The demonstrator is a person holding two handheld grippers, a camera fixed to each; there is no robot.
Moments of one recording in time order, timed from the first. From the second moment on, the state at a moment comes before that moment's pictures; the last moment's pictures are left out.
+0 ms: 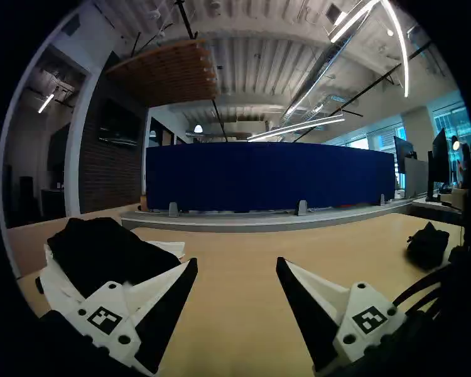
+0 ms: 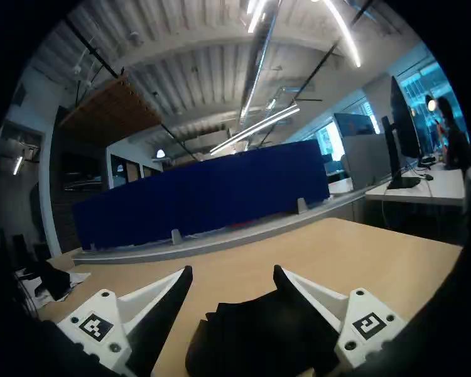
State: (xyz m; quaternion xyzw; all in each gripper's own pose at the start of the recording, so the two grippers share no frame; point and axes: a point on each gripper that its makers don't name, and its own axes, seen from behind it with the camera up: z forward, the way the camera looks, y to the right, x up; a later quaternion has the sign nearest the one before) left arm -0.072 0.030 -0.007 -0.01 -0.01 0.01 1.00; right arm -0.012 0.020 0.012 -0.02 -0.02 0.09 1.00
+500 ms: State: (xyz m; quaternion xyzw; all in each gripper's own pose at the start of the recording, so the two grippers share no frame) left arm -0.071 0.030 -0.006 -0.01 -0.01 0.01 1.00; right arm -0.029 0.007 0.008 0.01 -0.02 0.03 1.00
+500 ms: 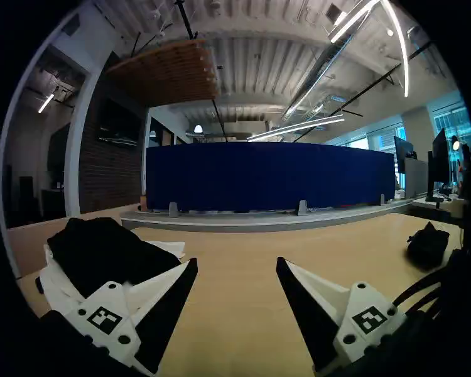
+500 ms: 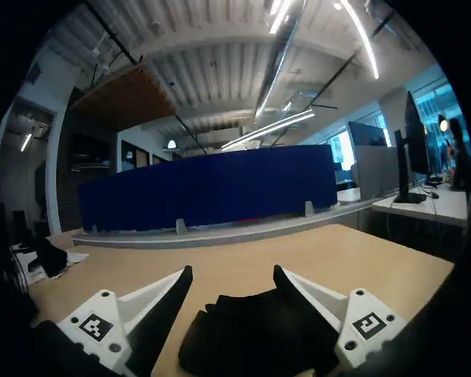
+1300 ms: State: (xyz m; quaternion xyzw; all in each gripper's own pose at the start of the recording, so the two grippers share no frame) left arm -0.072 0.029 -0.006 -0.01 -0.01 0.01 1.00; right arm -0.038 0.017 0.009 -0.01 -0.02 -0.02 1.00
